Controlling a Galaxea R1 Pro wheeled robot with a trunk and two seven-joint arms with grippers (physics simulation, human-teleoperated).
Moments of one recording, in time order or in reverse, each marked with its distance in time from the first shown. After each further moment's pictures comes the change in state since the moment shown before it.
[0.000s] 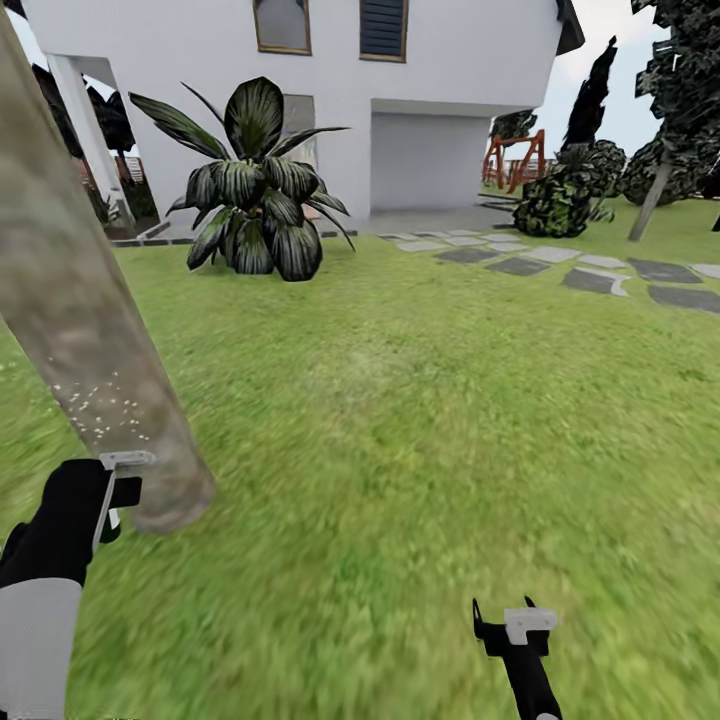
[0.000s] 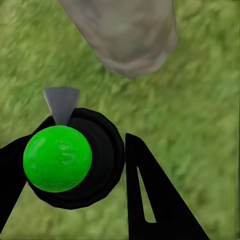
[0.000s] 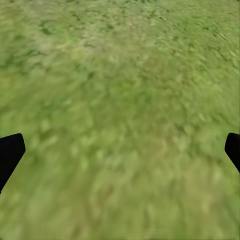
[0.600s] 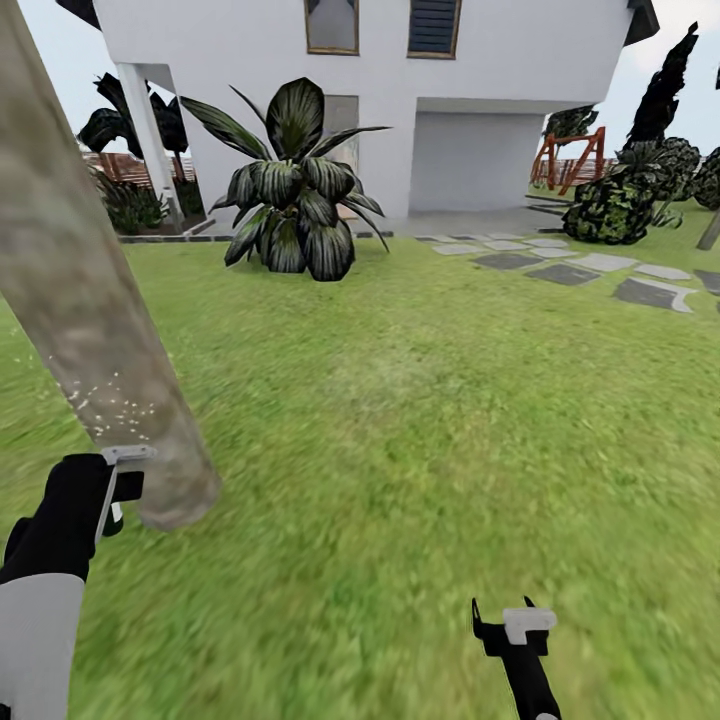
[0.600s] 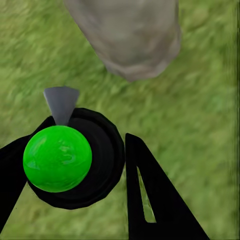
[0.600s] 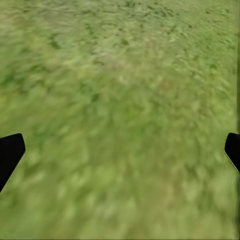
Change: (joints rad) left arm -0.013 -0.004 -0.009 -0.012 -0.004 0.004 -0.002; right arm 0.000 0.003 0.000 -0.001 0.000 0.000 0.000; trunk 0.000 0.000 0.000
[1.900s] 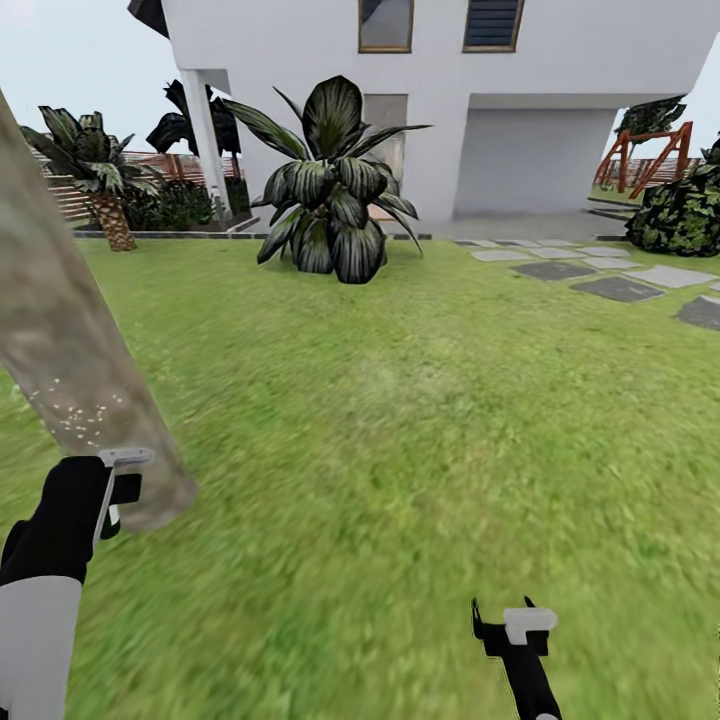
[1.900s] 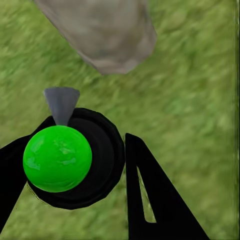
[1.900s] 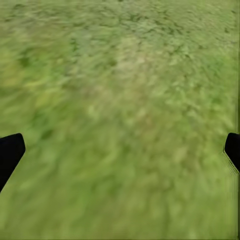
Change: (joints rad) left arm 0.008 0.004 0.005 0.000 0.000 -0.001 0.002; right arm 0.000 -0.001 0.000 0.000 0.000 0.000 0.000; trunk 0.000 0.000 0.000
